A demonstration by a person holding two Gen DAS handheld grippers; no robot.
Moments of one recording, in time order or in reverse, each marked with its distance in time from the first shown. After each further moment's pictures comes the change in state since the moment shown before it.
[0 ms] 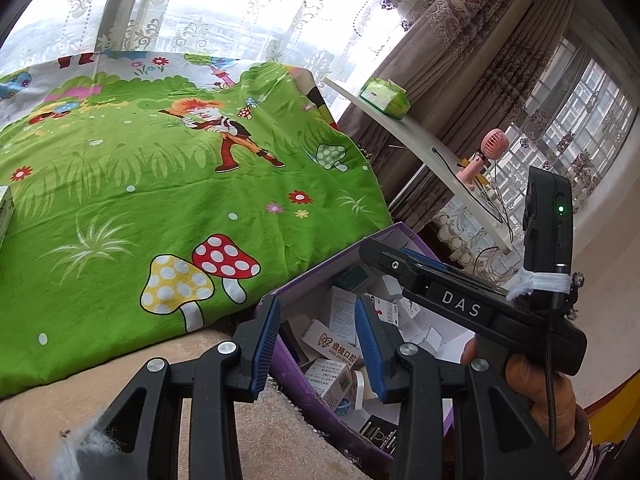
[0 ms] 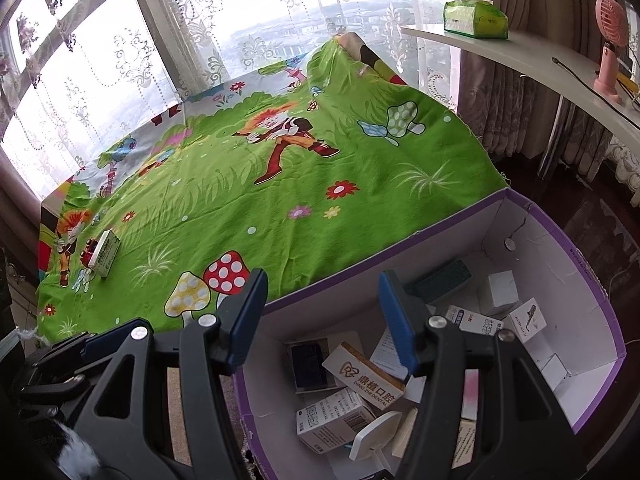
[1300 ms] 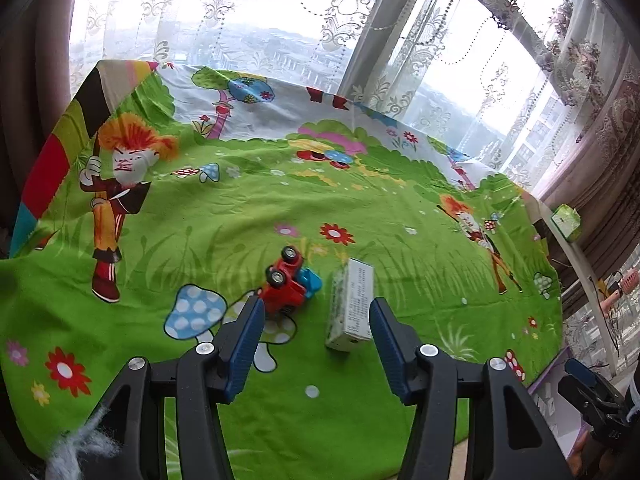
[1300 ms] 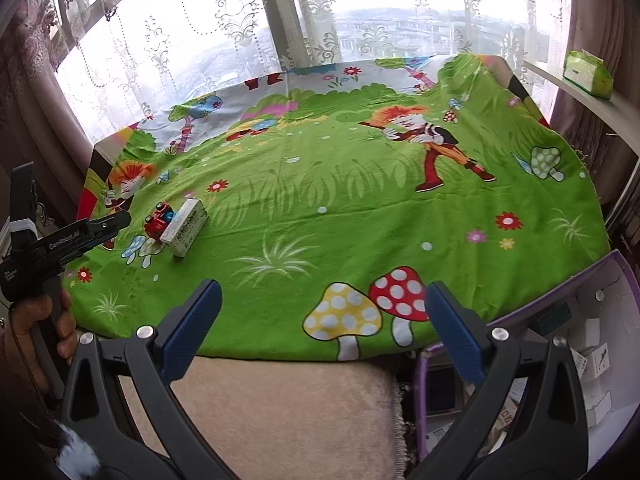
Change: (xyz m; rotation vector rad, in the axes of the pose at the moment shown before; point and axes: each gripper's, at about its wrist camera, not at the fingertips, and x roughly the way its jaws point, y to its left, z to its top) left arm -0.130 0.255 0.035 -0.293 -0.208 0.487; right arm 0.029 0.153 -0.001 -0.219 0.022 0.161
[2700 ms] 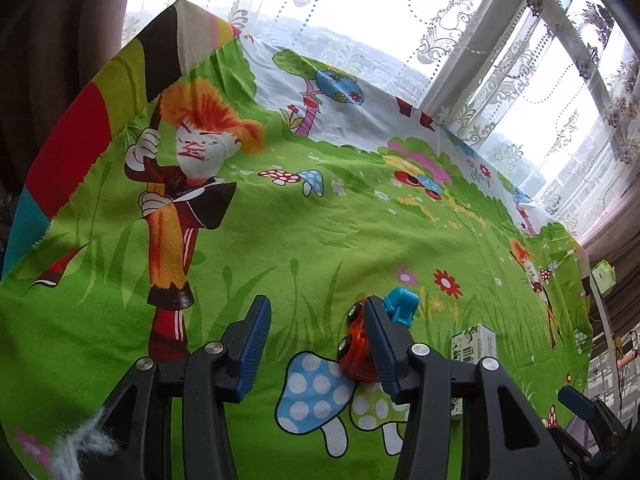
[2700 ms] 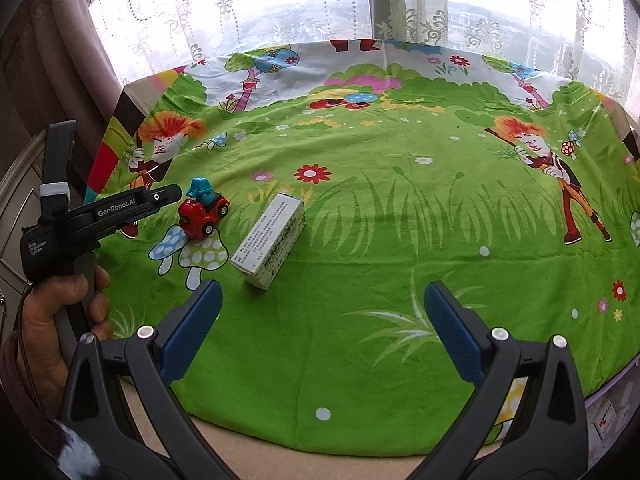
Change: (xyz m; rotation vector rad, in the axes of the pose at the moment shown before) left arm 0.038 0.090 0.024 -0.159 -0.016 0.069; right arm 0.096 0.127 0.028 -0.175 0.099 0.071
